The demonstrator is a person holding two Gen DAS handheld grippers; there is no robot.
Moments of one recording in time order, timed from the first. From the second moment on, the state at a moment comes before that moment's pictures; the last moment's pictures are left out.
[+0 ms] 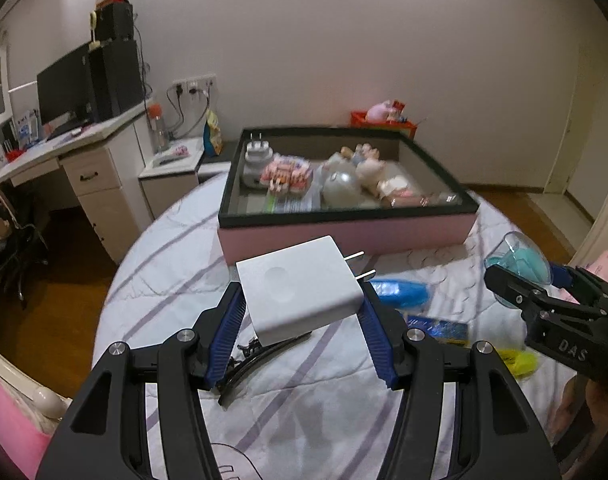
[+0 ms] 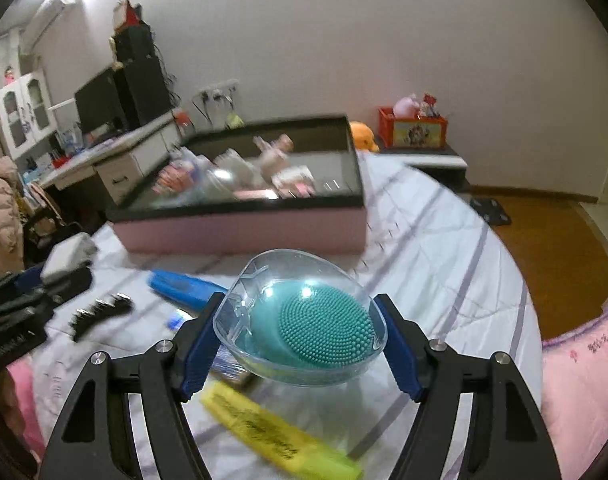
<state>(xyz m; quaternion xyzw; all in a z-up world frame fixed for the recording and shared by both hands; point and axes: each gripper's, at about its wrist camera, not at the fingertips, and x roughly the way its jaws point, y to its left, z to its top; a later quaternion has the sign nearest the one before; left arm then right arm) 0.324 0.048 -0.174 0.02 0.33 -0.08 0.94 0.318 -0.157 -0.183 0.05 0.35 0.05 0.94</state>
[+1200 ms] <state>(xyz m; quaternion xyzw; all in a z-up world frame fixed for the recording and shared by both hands) 0.275 0.032 -0.053 0.08 0.12 -0.04 0.99 0.270 -0.103 -0.046 -0.02 0.17 0.09 0.98</state>
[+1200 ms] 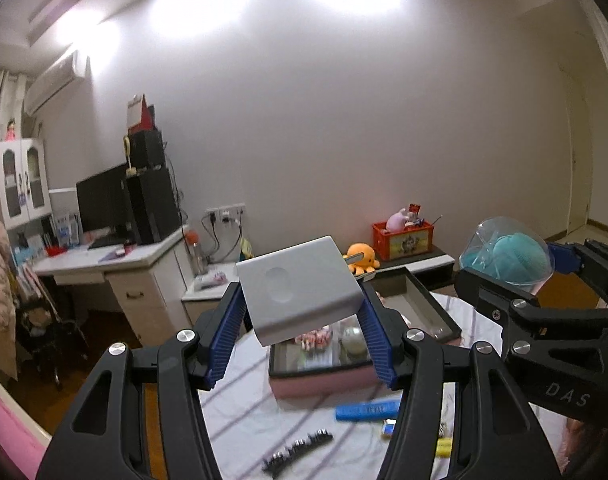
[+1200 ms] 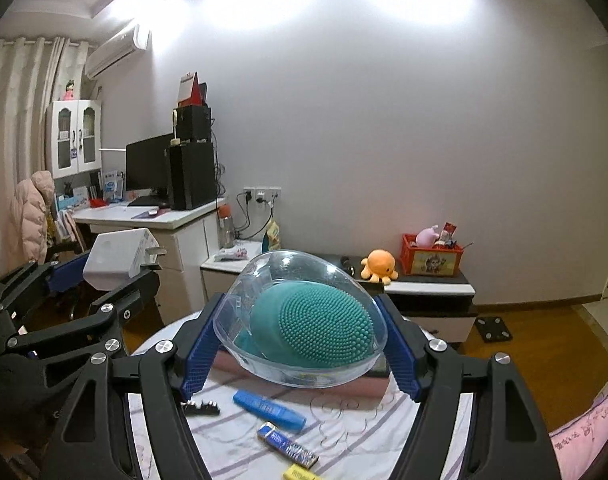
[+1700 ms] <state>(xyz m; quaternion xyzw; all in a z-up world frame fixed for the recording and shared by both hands) 0.408 0.011 -0.077 0.12 0.17 -0.05 0.98 0.388 -0.112 -0.064 -0.03 0.21 0.08 0.97</state>
